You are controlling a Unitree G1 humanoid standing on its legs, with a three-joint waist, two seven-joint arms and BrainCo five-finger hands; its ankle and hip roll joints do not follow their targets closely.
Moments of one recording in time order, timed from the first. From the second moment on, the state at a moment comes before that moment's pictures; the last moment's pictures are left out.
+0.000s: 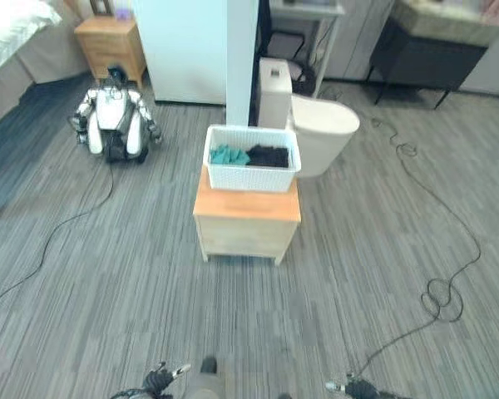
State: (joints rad) left arm -0.05 0.23 -0.10 1.24 -0.26 -0.13 -0.01; right arm 0.00 -0.25 0.18 1.23 0.14 -0.05 0.03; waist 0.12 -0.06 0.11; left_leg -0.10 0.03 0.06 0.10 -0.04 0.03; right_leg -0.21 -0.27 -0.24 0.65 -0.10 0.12
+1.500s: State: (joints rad) left arm -0.26 0.49 0.03 0.51 -0.29 -0.10 0.27; right arm -0.25 -0.49 0.06 0.69 0.47 -0.04 -0.08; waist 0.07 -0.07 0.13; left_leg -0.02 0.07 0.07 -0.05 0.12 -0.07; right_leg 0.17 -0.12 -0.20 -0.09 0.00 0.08
